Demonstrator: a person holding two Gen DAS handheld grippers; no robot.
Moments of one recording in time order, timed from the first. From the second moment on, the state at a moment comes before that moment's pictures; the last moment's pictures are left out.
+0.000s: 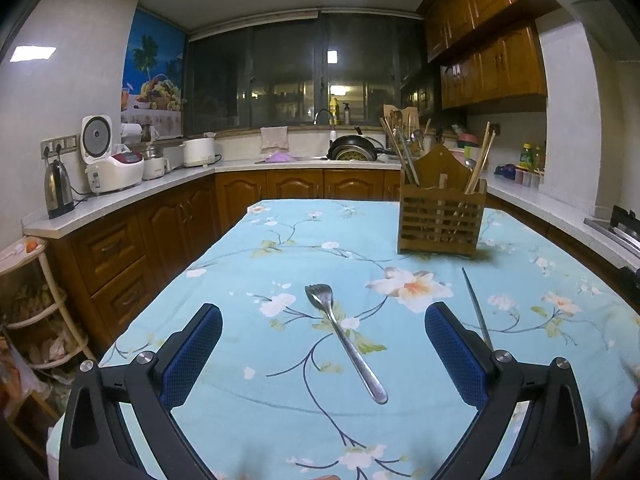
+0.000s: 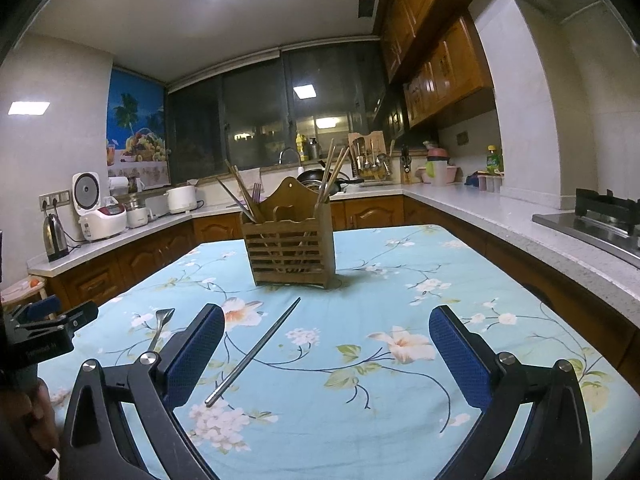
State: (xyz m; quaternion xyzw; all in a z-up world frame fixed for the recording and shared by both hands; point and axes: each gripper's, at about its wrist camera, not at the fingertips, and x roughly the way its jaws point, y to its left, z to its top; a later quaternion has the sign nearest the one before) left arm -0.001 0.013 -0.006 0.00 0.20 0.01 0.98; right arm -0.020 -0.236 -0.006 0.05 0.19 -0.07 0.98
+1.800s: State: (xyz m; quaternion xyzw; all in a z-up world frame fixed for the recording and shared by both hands) left arm -0.011 -0.003 0.003 0.00 0.20 0.00 0.98; right arm -0.018 -0.227 0.004 0.06 0.18 -0.05 0.98
